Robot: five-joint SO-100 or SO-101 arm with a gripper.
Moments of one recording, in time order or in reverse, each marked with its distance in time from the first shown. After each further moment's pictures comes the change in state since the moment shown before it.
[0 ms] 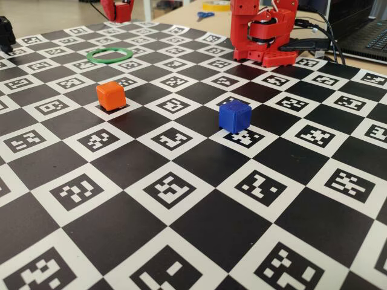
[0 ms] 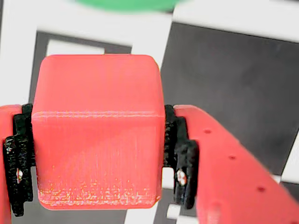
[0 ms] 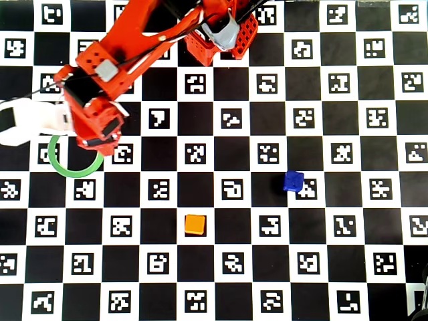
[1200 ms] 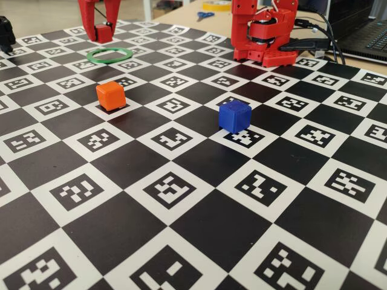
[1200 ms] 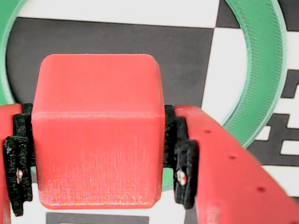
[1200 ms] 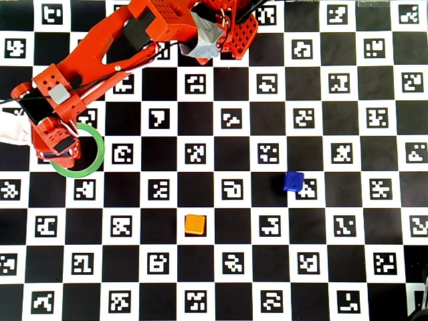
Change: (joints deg) arm 3.4 -20.0 -14.0 -4.7 2.6
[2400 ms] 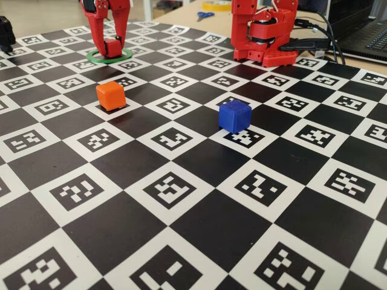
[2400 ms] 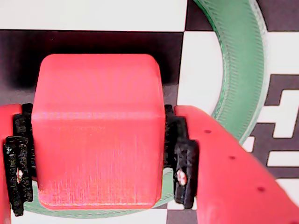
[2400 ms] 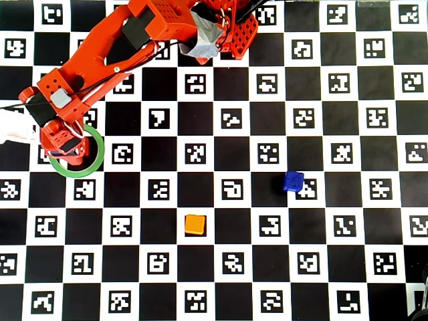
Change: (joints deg) arm 0.4 0.0 8.3 -5.3 1.1
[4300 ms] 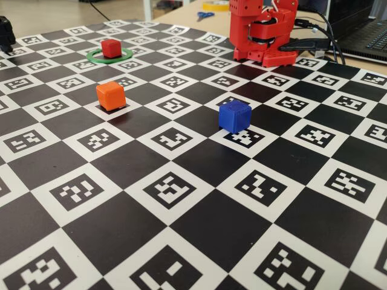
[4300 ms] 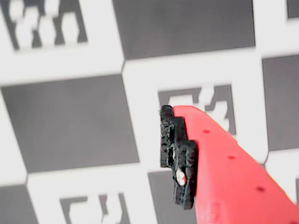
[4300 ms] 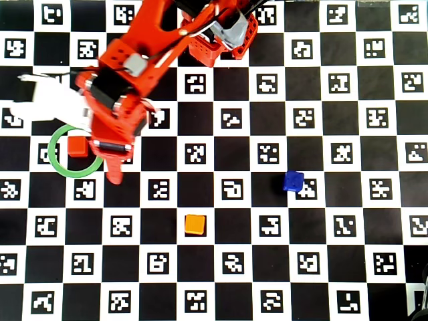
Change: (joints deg) arm -25.8 36.8 11.5 19.4 36.7
